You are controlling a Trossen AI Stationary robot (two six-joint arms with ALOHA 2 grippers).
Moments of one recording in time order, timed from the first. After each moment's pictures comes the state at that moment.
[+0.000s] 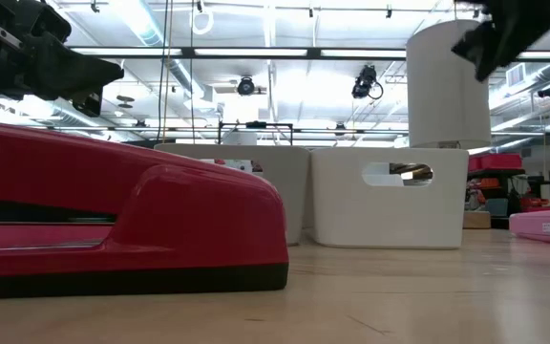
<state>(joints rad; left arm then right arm) -0.07 0.01 0.01 0.05 -0.08 -0.07 0.04 0.94 0.99 -1.15 -0.05 0.00</state>
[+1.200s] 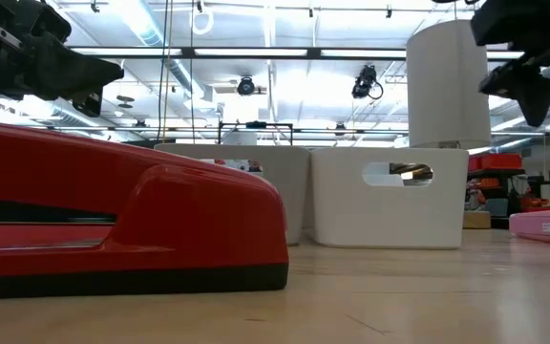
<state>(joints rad) -0.07 0.01 0.01 0.05 -0.08 -0.07 0.19 1.01 0.87 -1.14 -0.16 0.28</state>
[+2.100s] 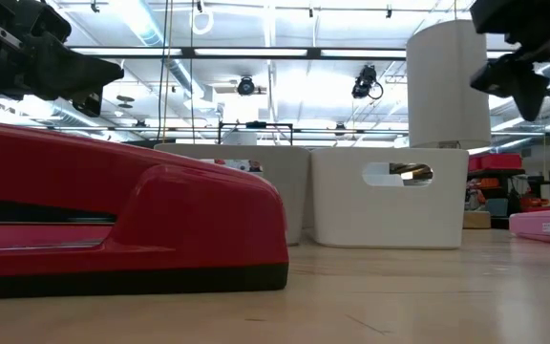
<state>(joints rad) -0.07 0.01 0.01 0.05 -0.08 -0.07 0.20 1.03 0.87 -1.07 -0.20 0.07</state>
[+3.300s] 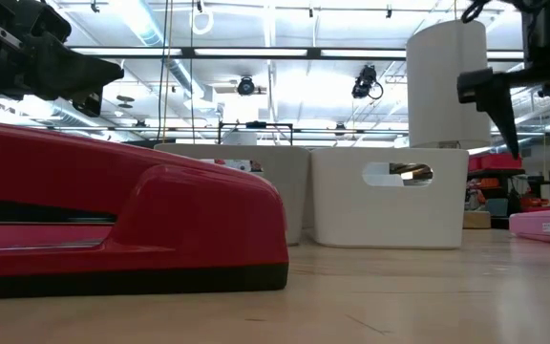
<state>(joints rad) -0.07 0.01 0.01 0.05 -0.08 -0.07 0.32 1.26 0.87 -1.13 -0.04 -0.69</state>
